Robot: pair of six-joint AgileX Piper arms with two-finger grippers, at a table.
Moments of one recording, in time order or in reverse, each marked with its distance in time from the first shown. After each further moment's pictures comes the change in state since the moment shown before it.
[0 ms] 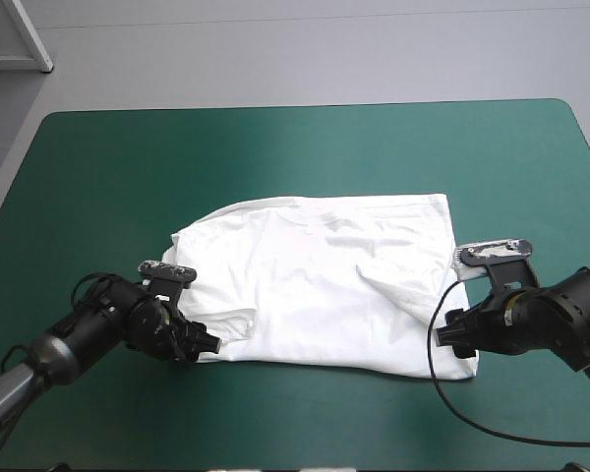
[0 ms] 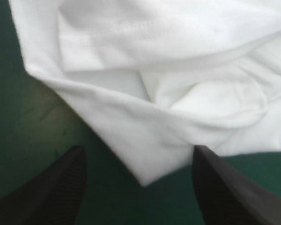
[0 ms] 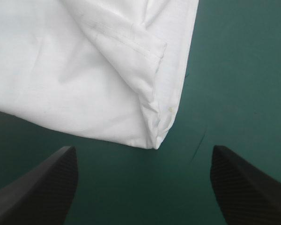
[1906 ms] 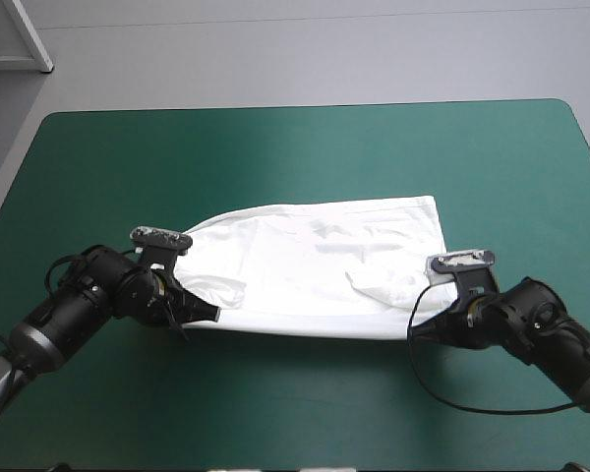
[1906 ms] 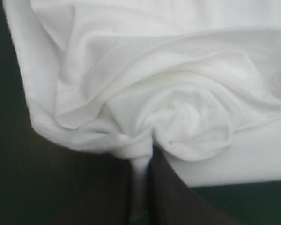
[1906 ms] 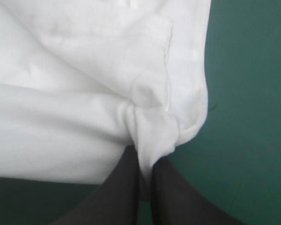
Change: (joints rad) left arm -0.009 -0.015 -0.206 0.038 0.139 -0.013; right arm 0.007 0.130 0.211 -0.047 -0.350 0.067
